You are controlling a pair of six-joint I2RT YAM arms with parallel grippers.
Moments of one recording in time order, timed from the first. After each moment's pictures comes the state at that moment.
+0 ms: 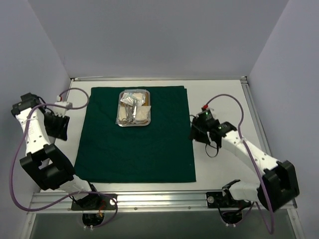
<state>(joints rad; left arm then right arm) 0.58 1.56 1.44 -1.34 0.21 0.86 0.53 1.18 0.79 -0.63 0.10 0.70</state>
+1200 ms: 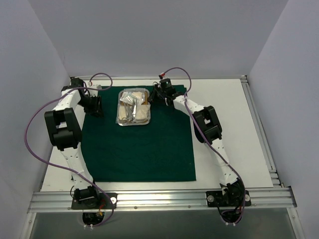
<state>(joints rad) 0.16 2.15 1.75 -0.89 0.39 0.24 0.50 2.55 2.05 -0.08 -0.22 0.66</state>
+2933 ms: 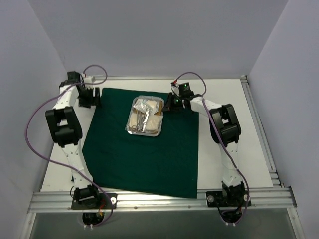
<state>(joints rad) 0.18 2.23 1.90 -0.82 0.30 0.17 0.36 2.25 1.59 -0.13 -0.49 0.44</state>
